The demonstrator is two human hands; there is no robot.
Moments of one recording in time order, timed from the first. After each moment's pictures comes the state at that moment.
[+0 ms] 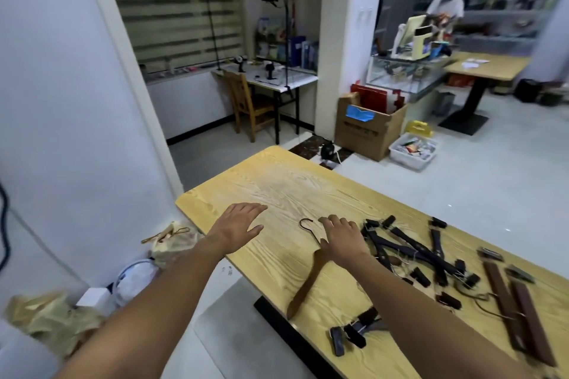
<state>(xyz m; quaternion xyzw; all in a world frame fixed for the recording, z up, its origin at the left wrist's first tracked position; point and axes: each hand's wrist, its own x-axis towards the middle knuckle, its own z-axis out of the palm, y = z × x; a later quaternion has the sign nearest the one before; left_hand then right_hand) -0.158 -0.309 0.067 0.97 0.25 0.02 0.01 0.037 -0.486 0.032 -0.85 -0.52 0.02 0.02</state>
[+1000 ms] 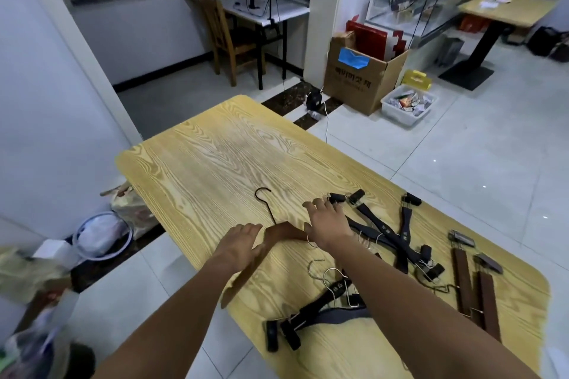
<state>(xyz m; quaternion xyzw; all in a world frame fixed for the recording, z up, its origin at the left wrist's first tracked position) -0.021 -0.377 -0.072 0.93 0.32 -0.11 0.12 0.164 -0.492 -0.032 -0.83 -0.55 0.09 -0.04</state>
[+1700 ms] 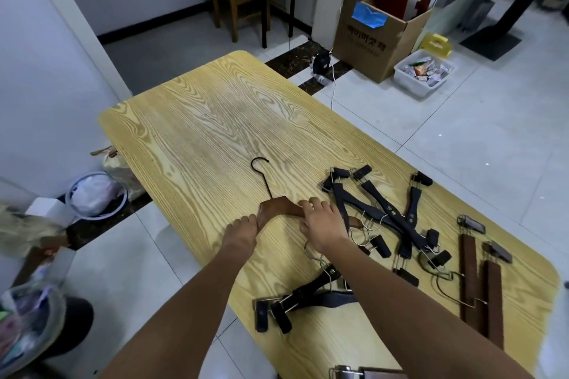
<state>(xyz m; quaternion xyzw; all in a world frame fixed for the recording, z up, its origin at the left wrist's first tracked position) 0.004 -0.397 -0.142 0.88 0.42 -0.20 0.11 0.160 -0.503 -0.095 -0.82 -0.56 0.12 -0.03</state>
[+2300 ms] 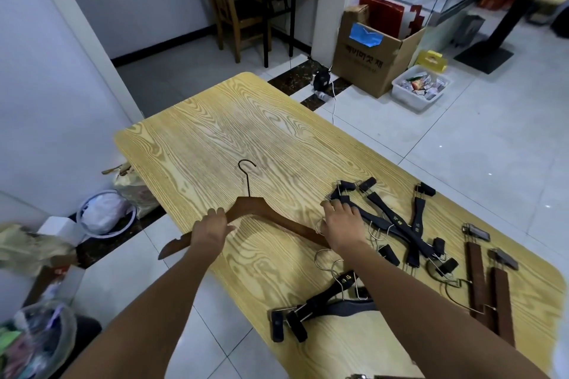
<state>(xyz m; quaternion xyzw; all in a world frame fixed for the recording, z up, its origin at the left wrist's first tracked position) -0.057 -0.335 -0.097 0.87 0.47 -0.13 0.04 0.165 -0.503 -0.067 -0.86 -0.50 0.09 -0.03</state>
